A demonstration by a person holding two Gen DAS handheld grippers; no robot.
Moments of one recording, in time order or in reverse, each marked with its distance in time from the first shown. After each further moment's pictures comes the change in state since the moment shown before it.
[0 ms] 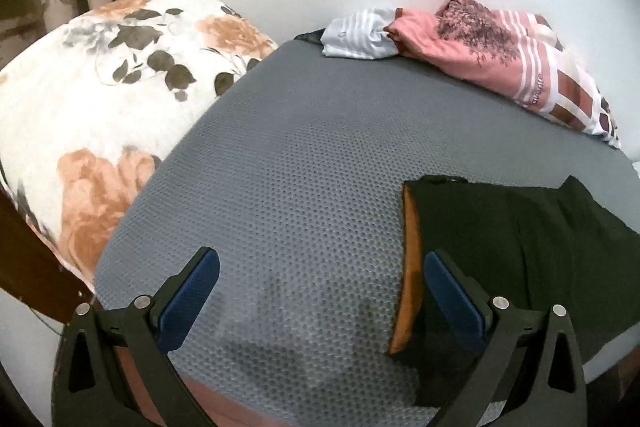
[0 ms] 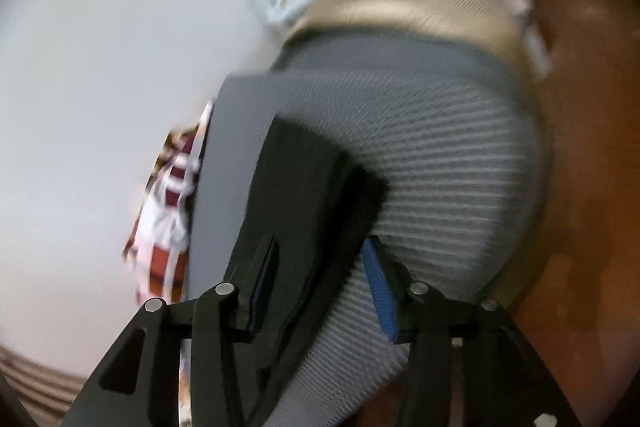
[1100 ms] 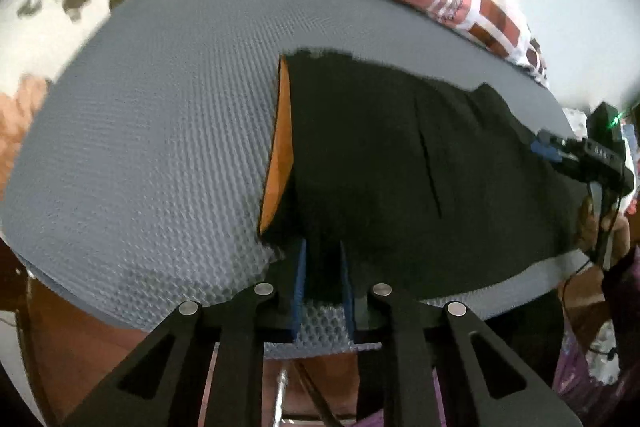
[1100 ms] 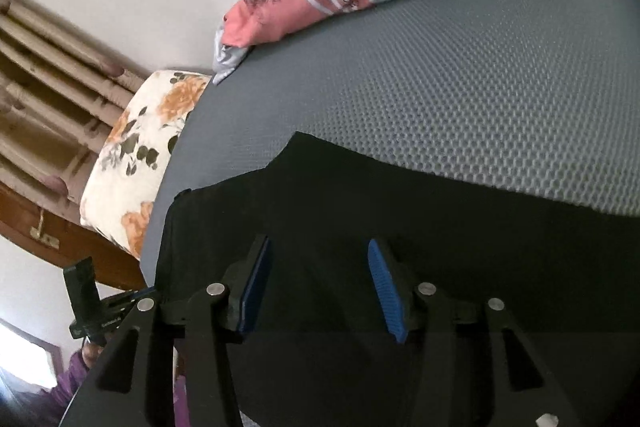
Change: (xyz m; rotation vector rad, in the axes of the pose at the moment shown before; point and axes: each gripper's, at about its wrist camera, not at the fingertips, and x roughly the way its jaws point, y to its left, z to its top) left arm -0.005 -0.057 -0.040 0.053 0.272 -0.318; right arm 0.242 0.313 -0.325 -0.899 0.742 0.274
